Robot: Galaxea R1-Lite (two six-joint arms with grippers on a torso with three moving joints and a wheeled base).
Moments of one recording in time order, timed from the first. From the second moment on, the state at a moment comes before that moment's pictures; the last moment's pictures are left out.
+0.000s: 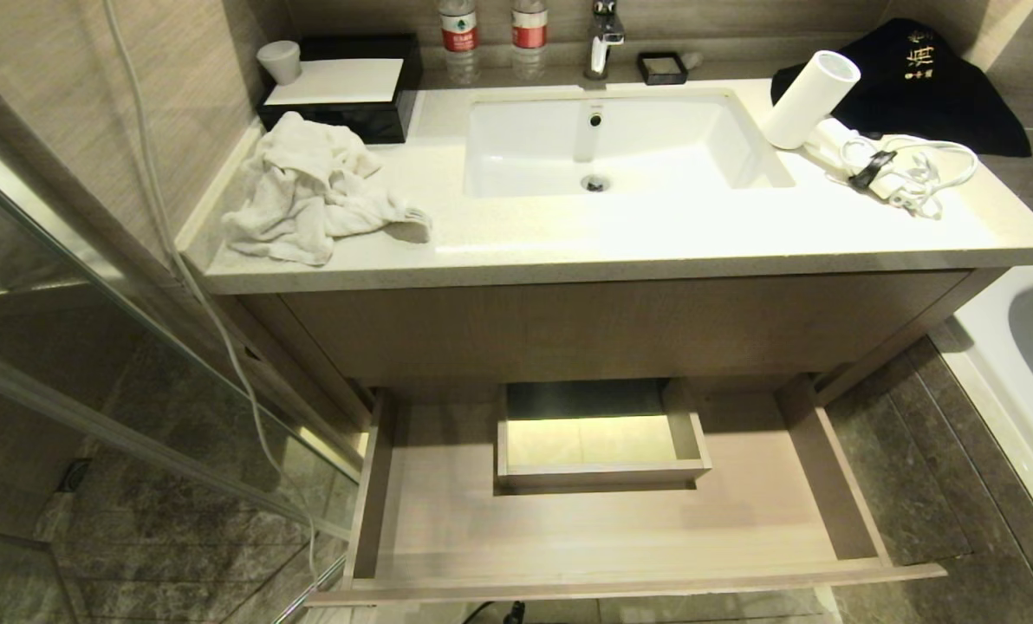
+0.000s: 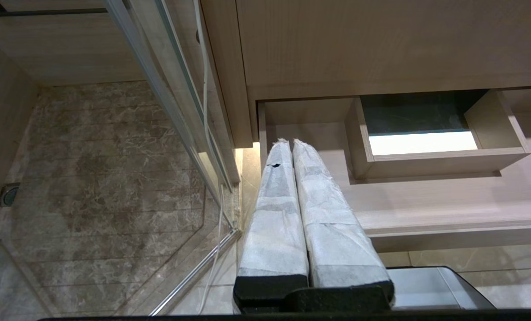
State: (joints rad) left arm 0.00 0.00 0.00 0.00 0.00 0.00; right arm 0.00 0.00 0.00 0.01 0.02 -0.06
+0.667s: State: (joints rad) left arm 0.00 0.00 0.00 0.00 0.00 0.00; right arm 0.00 0.00 0.00 0.00 0.02 -0.09
